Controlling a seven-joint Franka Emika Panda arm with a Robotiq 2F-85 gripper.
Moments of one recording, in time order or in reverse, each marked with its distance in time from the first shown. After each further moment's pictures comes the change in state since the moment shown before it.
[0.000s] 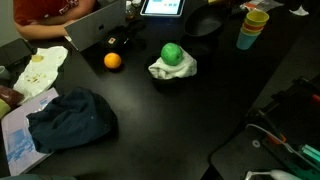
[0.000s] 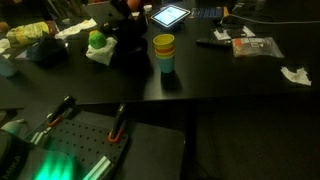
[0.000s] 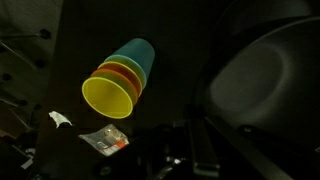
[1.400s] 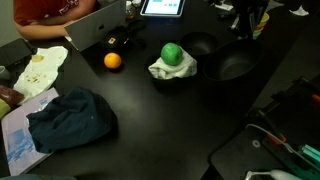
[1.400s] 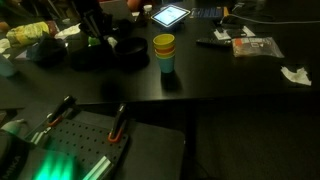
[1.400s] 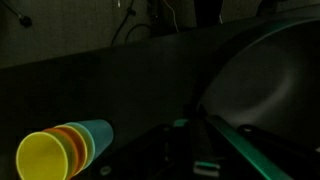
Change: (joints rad) arm -0.024 -0.097 0.092 -0.133 0.508 -0.205 -1.109
